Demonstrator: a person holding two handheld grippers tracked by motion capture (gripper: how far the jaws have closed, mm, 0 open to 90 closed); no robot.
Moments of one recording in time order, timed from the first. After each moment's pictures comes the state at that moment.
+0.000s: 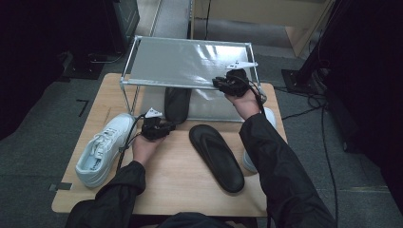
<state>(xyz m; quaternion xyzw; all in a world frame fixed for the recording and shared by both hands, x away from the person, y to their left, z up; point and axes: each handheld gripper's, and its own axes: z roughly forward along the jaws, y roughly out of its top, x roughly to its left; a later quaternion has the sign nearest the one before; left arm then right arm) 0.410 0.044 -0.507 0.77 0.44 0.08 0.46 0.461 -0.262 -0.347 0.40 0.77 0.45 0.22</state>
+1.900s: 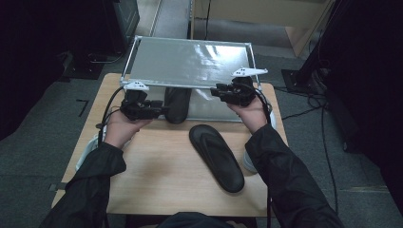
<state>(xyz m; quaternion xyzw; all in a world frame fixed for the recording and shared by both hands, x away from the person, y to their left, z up) 0.391 0.071 -0.344 0.81 0.36 0.07 0.46 0.412 -0.268 -0.329 0.37 0.77 0.49 0.16</state>
